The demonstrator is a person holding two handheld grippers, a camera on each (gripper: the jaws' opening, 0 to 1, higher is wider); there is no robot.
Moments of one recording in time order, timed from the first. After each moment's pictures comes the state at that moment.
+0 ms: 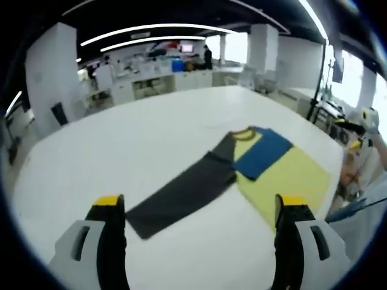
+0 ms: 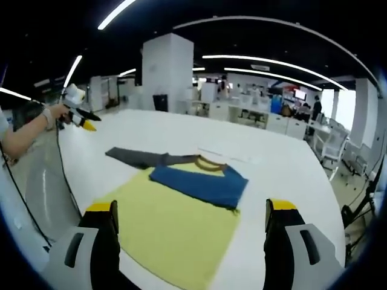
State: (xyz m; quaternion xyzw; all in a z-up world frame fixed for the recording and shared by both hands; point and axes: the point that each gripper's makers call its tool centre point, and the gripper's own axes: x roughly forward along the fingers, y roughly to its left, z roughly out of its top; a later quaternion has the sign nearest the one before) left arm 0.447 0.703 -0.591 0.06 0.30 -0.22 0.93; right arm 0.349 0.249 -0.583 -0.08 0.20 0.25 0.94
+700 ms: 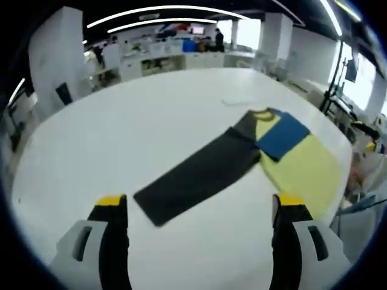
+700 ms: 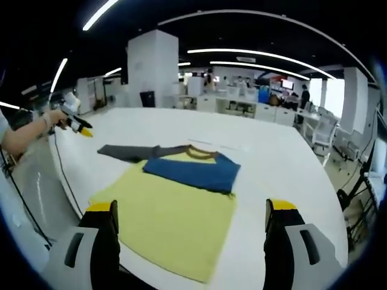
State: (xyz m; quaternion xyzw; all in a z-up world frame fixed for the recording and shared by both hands) left arm 0.463 0.749 -0.648 0.06 0.37 -0.19 0.91; right arm 0.333 0.238 -0.598 -0.07 0.22 0.21 0.95
